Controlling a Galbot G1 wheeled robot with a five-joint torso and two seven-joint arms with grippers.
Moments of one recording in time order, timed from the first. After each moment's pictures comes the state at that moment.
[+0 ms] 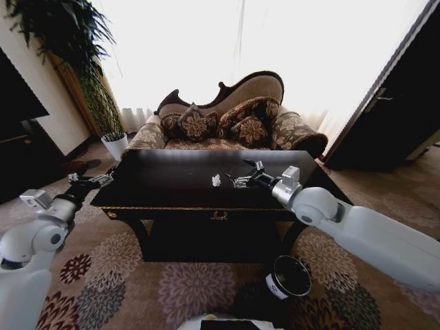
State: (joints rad) left arm 1.29 -0.90 -1.00 -2.03 -0.77 0.35 0.10; right arm -0.12 0.52 -0.54 2.09 1.05 -0.34 0.15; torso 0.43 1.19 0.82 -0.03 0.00
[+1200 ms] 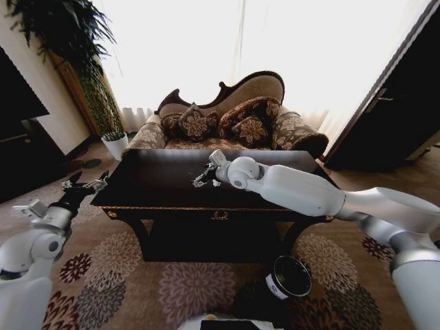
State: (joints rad) left arm 1.32 -0.97 -1.04 -2.01 -0.75 0.32 0.11; right arm 0.25 0.97 -0.87 1.70 1.21 -0.64 0.22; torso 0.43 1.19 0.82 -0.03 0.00
